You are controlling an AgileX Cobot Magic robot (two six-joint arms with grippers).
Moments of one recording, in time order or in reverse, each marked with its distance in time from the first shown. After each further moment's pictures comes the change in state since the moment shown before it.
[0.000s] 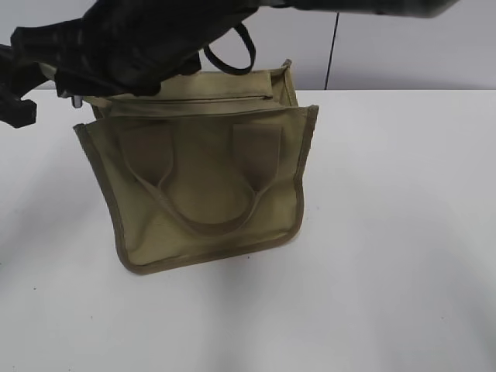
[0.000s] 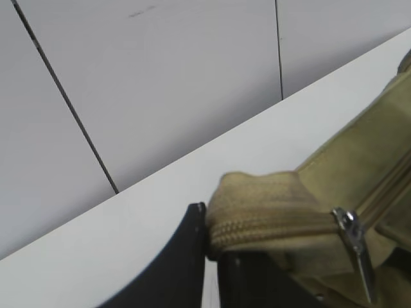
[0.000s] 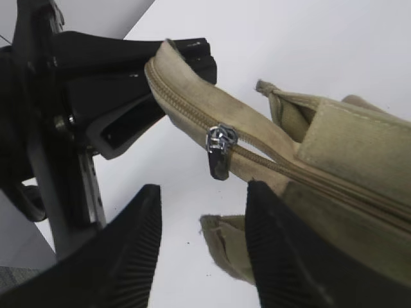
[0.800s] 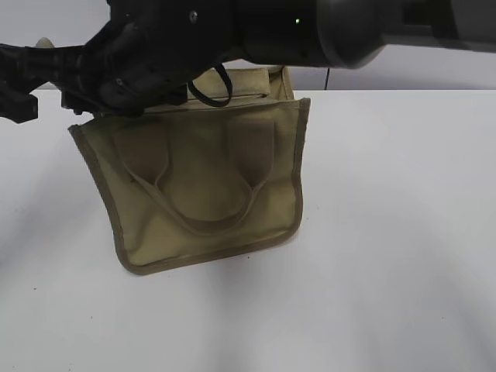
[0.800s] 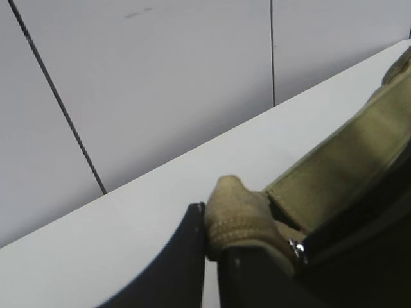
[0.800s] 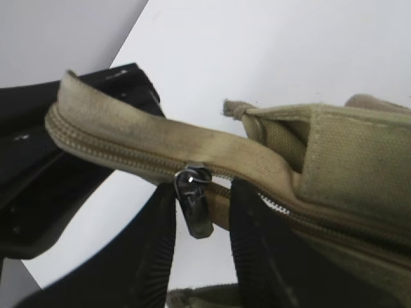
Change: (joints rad) left arm 0.000 0.001 0.000 0.007 -0.020 -0.065; right arm 0.003 0.148 -0.043 -0.008 -0.137 0.168
